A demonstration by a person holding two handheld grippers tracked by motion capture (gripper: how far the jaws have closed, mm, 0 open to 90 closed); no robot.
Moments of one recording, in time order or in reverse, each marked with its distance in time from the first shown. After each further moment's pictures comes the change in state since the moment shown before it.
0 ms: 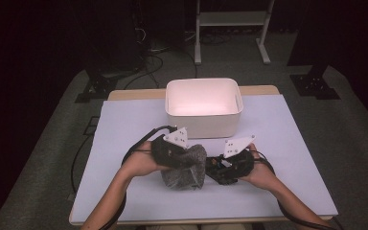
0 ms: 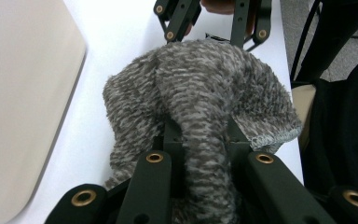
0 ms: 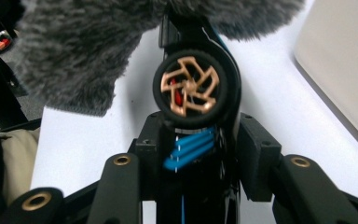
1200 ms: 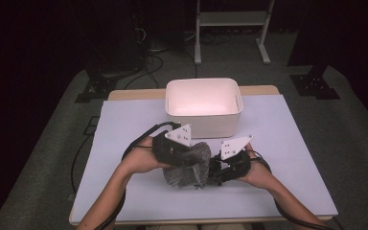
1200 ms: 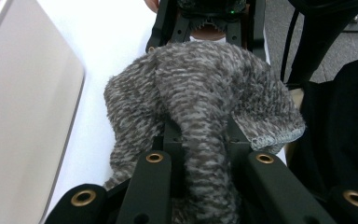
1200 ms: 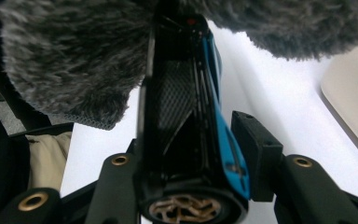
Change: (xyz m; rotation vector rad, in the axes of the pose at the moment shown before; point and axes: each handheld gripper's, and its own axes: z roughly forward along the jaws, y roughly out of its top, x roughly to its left) left arm -0.008 0.024 -0.012 -0.004 -0.017 0.064; right arm 0.008 0.014 0.004 -0.041 0.082 -0.062
